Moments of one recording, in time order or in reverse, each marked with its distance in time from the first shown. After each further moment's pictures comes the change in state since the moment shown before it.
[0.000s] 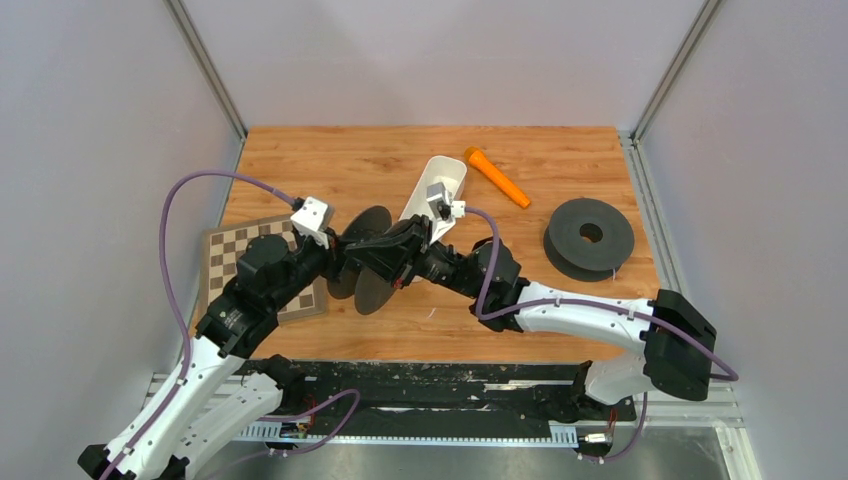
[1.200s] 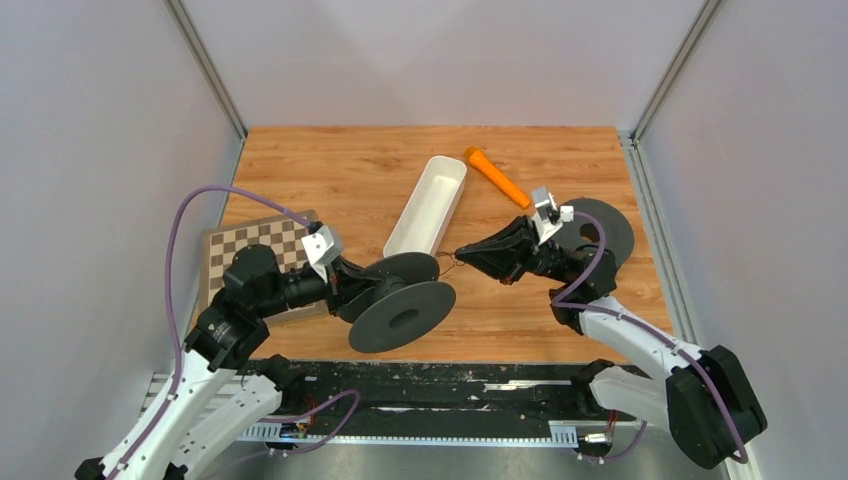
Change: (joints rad) left arm 0.000 -0.072 -0.003 -0.031 0.536 0.059; right arm -0.605 -0.316 -0.459 0.305 -0.620 0.237
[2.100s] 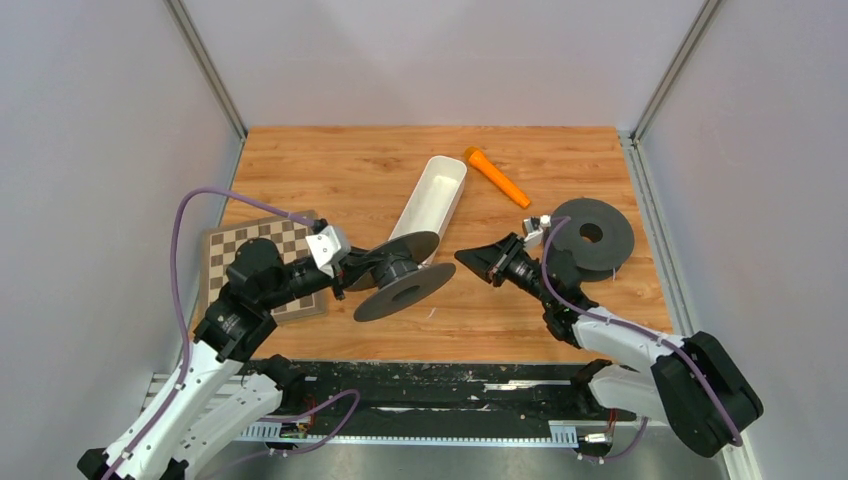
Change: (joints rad) left arm 0.000 0.042 -0.011 0.157 -0.034 0.200; right arm 0.025 0.032 -0.156 -0.447 0.465 0.572
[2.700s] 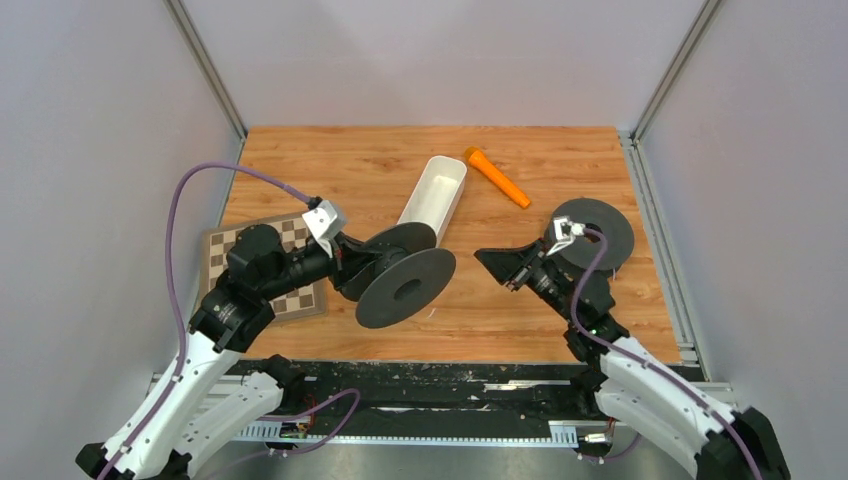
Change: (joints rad) left arm 0.012 0.071 0.089 -0.091 -0.068 -0.161; right arm 0.021 -0.304 -0.038 -0.140 0.067 -0.420
